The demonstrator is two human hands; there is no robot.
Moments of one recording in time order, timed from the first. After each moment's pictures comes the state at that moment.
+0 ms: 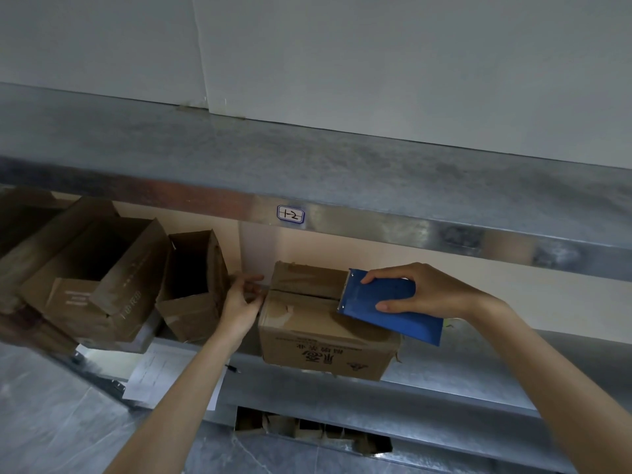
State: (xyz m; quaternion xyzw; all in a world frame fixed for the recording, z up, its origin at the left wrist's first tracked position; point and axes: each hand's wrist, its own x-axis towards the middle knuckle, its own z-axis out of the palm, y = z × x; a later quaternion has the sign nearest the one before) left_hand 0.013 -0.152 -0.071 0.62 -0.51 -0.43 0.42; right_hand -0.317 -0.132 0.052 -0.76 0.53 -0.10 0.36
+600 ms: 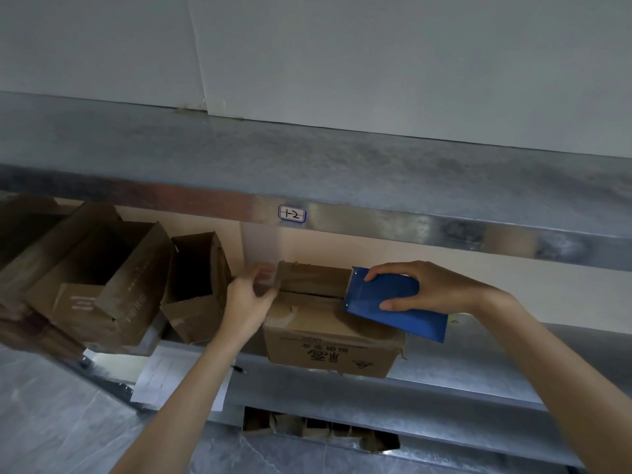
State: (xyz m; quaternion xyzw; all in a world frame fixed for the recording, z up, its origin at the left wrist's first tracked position) left_hand 0.006 -0.143 -0.039 0.57 -0.65 -0.26 0.43; right_hand -0.314 -0.131 0.057 -0.77 0.53 -0.07 0.36
